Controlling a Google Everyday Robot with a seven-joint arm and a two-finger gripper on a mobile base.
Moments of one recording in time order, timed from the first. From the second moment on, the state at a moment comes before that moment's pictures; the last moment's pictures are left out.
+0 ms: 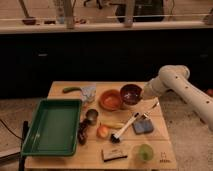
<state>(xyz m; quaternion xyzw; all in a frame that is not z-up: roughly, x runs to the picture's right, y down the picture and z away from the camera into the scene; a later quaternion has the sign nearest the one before) 0.228 0.054 0.821 -0.10 -0.25 -0.51 0.82</state>
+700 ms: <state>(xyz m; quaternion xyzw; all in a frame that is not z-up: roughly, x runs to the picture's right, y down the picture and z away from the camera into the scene) 0.174 0.040 0.835 -0.06 -0.32 -0.54 0.78</state>
